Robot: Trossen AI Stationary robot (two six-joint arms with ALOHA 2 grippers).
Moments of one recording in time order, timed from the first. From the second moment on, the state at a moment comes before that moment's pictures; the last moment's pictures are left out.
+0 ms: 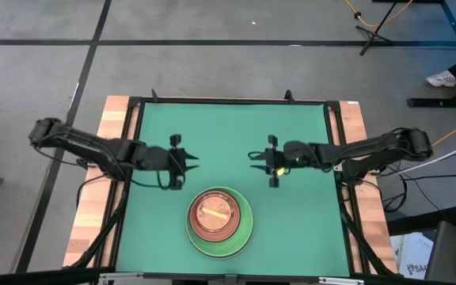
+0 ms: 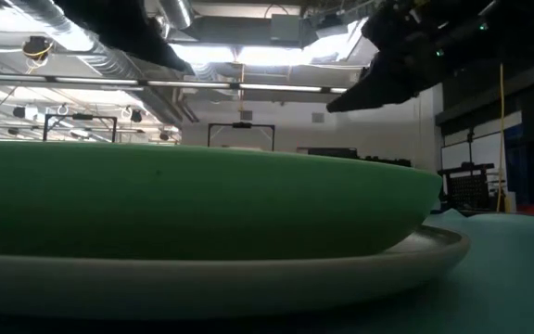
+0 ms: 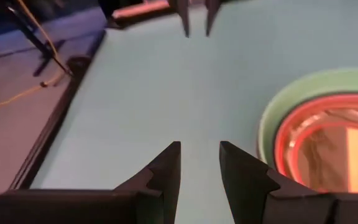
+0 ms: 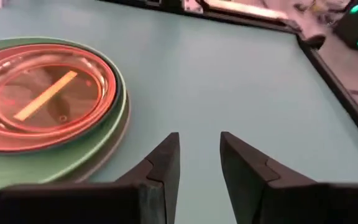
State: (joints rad) left arm -0.19 1.01 0.71 -0.26 -0.39 0.06; right arm 0.01 1.27 0.60 0.23 0.05 -0.17
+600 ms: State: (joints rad) left arm -0.03 0.54 0.18 0.17 -0.27 -0.02; right arm -0.19 1.17 0.42 0.29 -0.07 -0.11
